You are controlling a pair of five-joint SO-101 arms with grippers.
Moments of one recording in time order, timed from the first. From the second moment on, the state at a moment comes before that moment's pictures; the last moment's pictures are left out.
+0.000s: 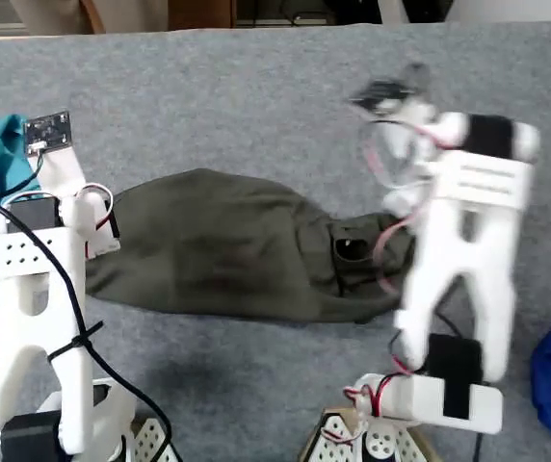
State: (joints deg) left arm -12.4 -28.2 34.2 70.3 -1.7; right arm 0.0 -4.5 -5.6 100.2 37.8
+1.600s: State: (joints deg) left arm -17.6 -28.2 42.8 75.8 -8.1; right arm -4.7 -13.1 26.3 82.9 33.7
